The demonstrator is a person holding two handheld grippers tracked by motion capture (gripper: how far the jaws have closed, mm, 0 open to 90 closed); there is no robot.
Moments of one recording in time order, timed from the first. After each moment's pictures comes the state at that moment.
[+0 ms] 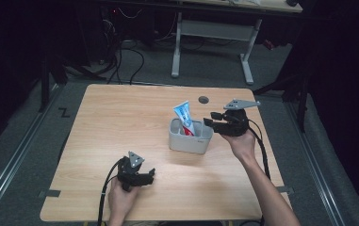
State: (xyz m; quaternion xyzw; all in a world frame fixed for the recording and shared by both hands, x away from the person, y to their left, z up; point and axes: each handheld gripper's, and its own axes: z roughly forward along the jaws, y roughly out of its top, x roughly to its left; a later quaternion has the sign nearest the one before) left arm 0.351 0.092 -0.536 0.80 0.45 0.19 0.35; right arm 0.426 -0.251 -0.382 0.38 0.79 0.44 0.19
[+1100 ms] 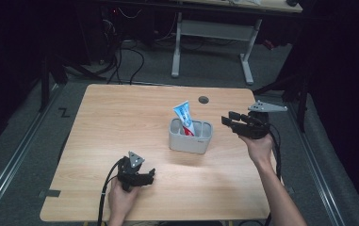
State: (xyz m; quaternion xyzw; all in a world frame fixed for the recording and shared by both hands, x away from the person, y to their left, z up) left arm 0.351 0.092 -0.536 0.80 0.45 0.19 0.35; right arm 0.407 -0.303 -0.376 0.42 0.75 0.47 0.20
